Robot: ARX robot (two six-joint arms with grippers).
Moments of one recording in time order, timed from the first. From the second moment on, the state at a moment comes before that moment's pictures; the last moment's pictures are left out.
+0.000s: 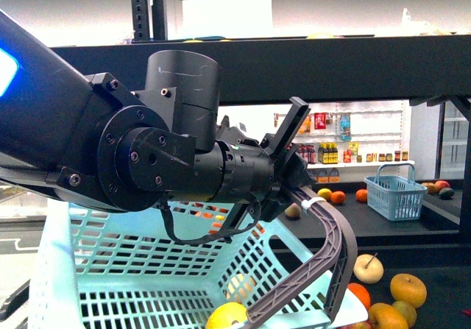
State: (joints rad) left arm -0.47 2.01 1.49 0.33 0.45 -0.93; right arm 0.00 0.01 0.02 0.00 0.00 0.00
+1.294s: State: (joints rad) left arm 0.17 1.98 1.28 1.15 0.21 -1.47; right arm 0.00 0.00 0.02 0.00 0.00 0.00
